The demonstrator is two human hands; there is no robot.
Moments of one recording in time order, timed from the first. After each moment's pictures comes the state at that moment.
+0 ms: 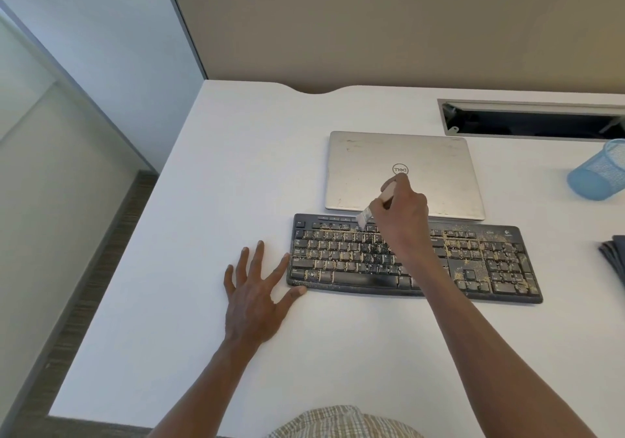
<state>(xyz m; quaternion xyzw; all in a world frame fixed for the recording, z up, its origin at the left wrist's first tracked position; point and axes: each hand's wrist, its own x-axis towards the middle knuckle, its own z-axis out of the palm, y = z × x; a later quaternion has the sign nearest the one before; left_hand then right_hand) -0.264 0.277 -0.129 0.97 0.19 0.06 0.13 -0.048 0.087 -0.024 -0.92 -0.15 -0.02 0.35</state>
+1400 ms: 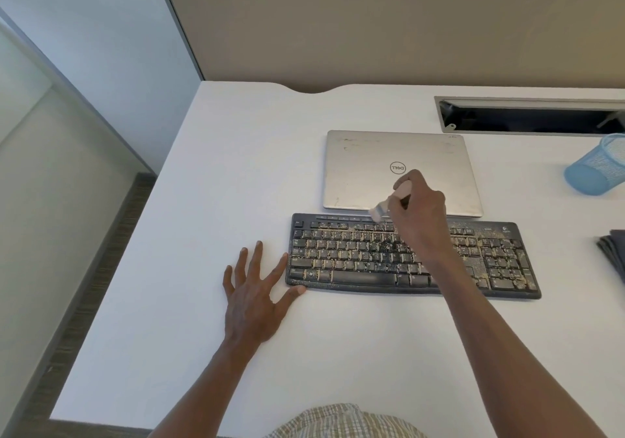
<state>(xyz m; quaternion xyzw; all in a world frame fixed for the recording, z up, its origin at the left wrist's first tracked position) -0.264 0.275 -0.127 0.97 0.19 0.06 0.14 -0.044 0.057 -0.009 -0.91 -0.16 -0.02 0.37</state>
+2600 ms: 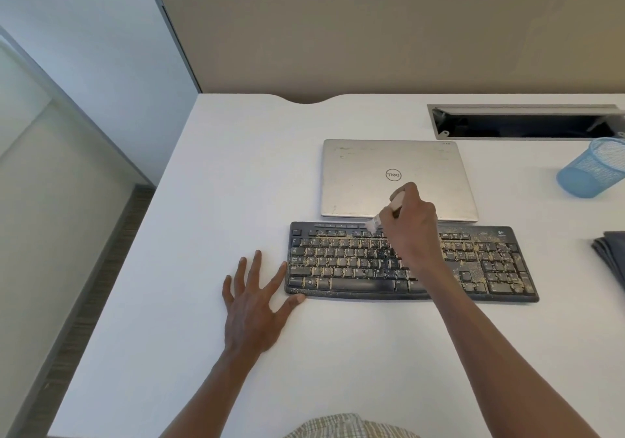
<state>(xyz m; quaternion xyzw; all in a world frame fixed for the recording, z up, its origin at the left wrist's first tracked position) -0.264 0.276 -0.126 0.97 0.19 0.05 0.14 -0.047 0.063 -0.024 -0.92 -0.14 -0.03 0.36</state>
